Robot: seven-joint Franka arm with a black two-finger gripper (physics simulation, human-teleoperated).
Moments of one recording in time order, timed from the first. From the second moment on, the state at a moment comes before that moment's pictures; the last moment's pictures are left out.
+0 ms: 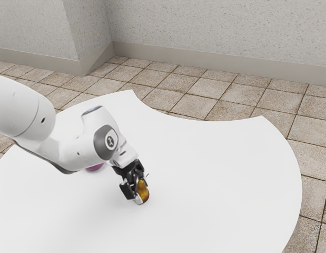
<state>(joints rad) -0.14 0.29 0.02 -2.22 -0.64 2.47 1.58</state>
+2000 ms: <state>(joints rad) 0.13 0.23 0.18 -2.03 -0.55 2.36 1.76</state>
